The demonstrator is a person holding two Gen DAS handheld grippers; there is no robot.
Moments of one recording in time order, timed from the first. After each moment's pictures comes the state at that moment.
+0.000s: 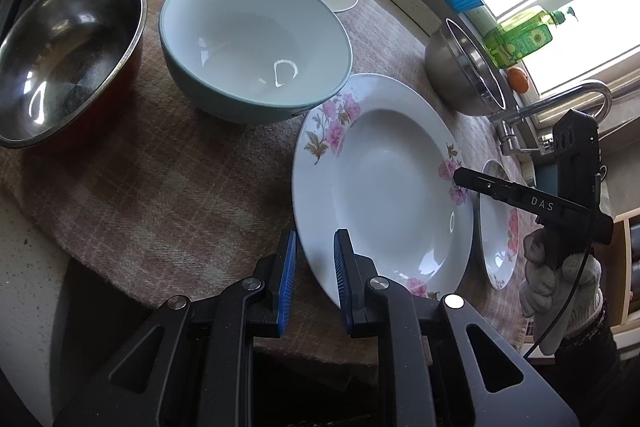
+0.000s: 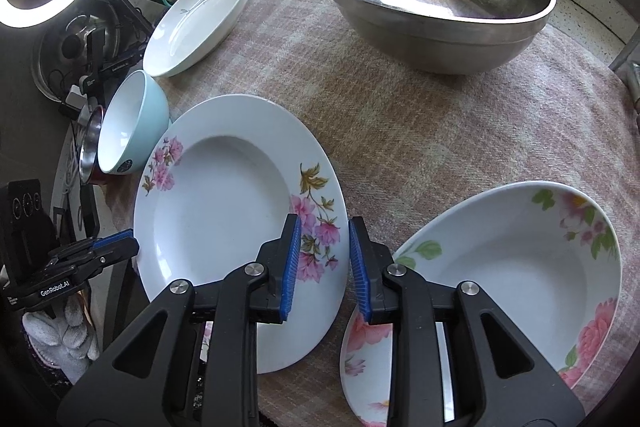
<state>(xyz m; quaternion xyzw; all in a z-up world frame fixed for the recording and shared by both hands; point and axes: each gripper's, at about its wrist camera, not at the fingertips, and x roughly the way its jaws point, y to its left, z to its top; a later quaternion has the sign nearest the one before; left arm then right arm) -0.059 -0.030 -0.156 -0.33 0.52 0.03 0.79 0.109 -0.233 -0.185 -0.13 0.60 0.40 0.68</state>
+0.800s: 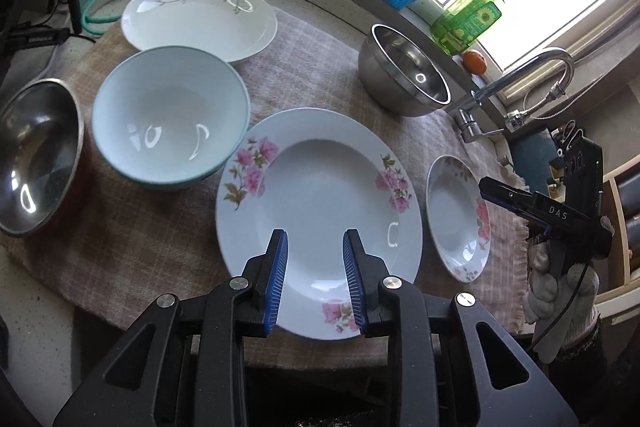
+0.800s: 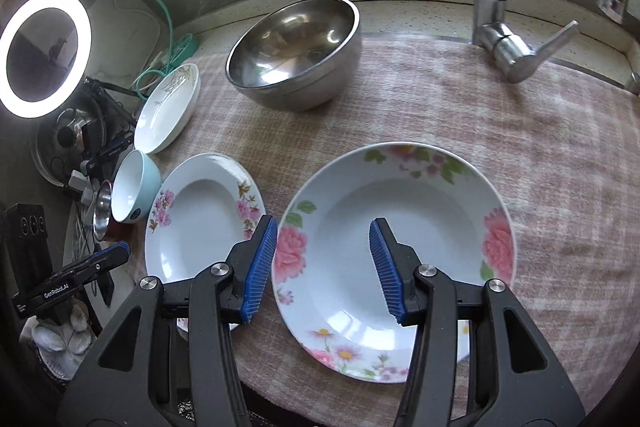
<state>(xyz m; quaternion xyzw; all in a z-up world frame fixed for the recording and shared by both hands) -0.030 -0.057 -0.113 -0.27 0.50 -0.03 0.82 0.120 -0.352 -0.123 -0.02 0.56 0.31 0.77</state>
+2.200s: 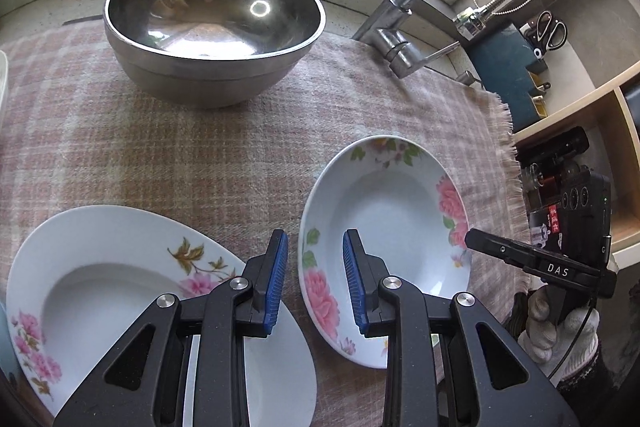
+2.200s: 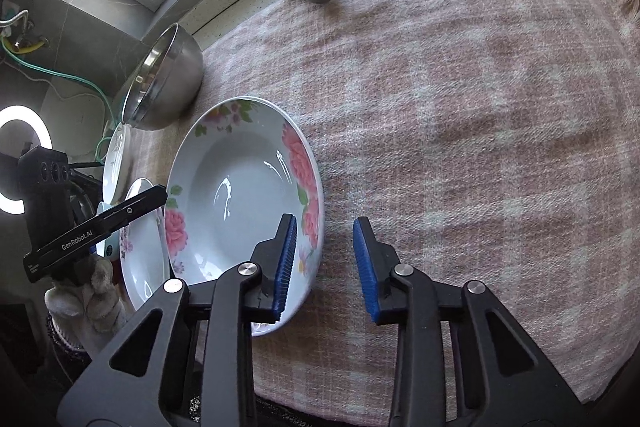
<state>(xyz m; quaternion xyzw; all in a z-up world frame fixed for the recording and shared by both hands) 0.104 -0.191 -0.146 -0.14 0.57 -0.19 0.79 0.130 -0.481 -0.177 0.12 0.60 0.21 0.76</state>
